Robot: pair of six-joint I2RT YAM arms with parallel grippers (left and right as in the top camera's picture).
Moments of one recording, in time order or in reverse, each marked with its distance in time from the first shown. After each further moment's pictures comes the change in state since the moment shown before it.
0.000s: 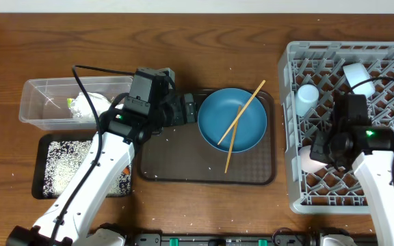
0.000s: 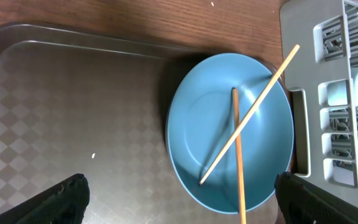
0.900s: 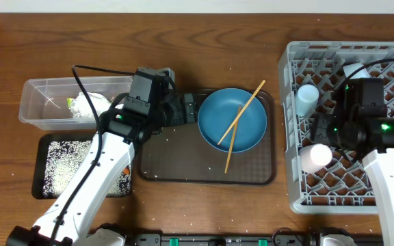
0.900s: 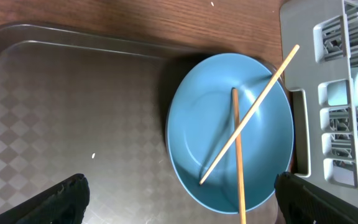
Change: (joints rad) left arm 0.000 0.000 0.000 0.000 0.000 0.000; right arm 0.000 0.003 0.189 -0.013 -0.142 -0.084
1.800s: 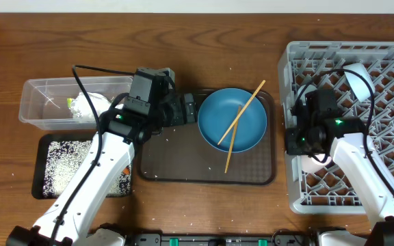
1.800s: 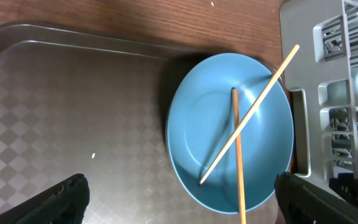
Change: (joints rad) left arm 0.000 0.000 0.000 0.000 0.000 0.000; right arm 0.128 0.173 -0.218 0.217 -0.058 -0.132
